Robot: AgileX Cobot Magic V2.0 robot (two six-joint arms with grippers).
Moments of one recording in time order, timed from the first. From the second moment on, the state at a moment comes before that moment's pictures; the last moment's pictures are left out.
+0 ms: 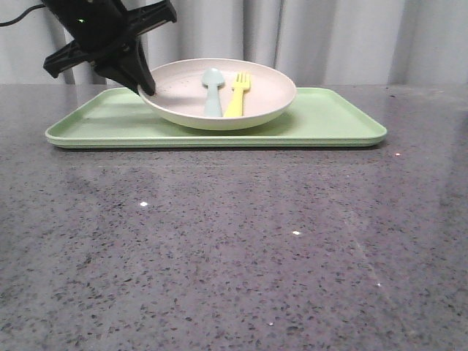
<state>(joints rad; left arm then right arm) -0.28 1.93 -1.63 -0.40 0.74 -0.14 0.07 0.60 -0.68 -0.02 0.74 0.14</state>
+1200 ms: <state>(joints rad) -0.28 1.93 -1.63 -0.38 0.74 -0.14 0.07 0.60 -0.68 -0.02 0.74 0.13</state>
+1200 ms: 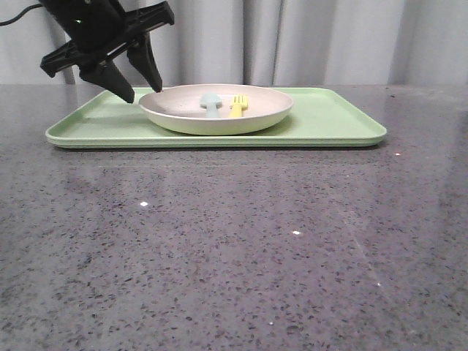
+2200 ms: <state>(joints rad) -0.27 1.35 -1.10 -0.14 0.64 -0.14 0.32 1.05 -1.11 -0.02 0.85 0.13</state>
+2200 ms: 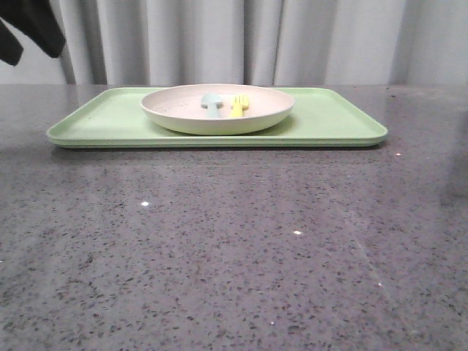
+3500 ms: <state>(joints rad) -0.27 0.72 -0.72 -0.06 0.70 -0.14 0.50 2.07 -2.08 0.06 1.14 0.32</state>
